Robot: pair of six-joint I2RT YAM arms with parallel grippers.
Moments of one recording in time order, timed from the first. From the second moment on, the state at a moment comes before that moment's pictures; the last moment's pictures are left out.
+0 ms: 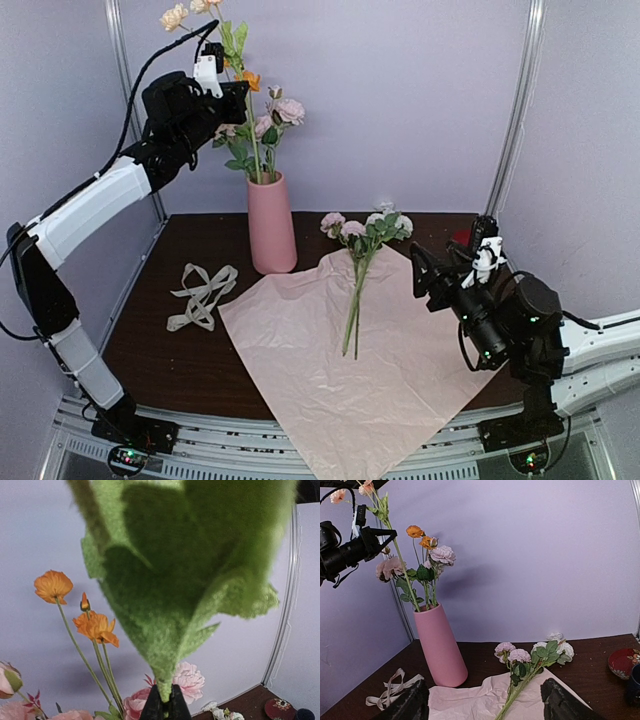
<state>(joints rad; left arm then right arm) -0.53 1.67 1.76 0.15 -0.12 -0.03 1.27 0.95 0.51 0.69 0.91 0.03</state>
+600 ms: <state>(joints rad) -0.52 1.72 1.48 0.16 -0.04 -0.11 1.26 0.98 0.51 0.68 0.90 0.03</state>
